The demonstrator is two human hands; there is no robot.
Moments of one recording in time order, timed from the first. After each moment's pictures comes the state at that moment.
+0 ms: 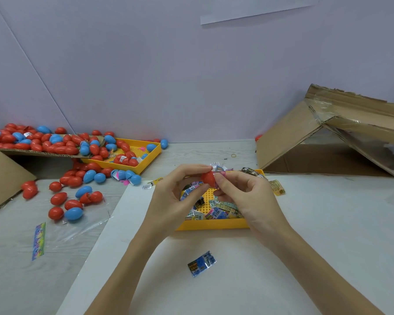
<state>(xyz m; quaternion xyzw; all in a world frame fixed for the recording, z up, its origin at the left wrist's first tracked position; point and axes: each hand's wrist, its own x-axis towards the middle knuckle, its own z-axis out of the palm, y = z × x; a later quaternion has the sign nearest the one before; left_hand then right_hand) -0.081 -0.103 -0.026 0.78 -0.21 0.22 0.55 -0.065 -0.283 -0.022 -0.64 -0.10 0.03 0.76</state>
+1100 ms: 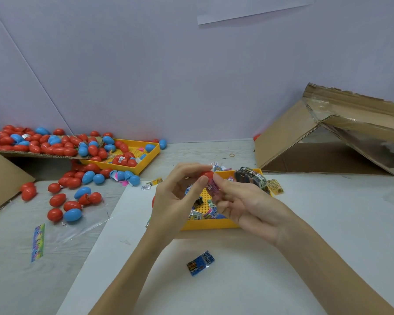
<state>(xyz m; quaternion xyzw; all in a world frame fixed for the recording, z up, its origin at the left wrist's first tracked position) -0.090 -0.121 -0.022 0.74 -0.16 0.22 0.62 -0.065 -0.290 -0.007 -0.45 -0.03 0.31 0.83</state>
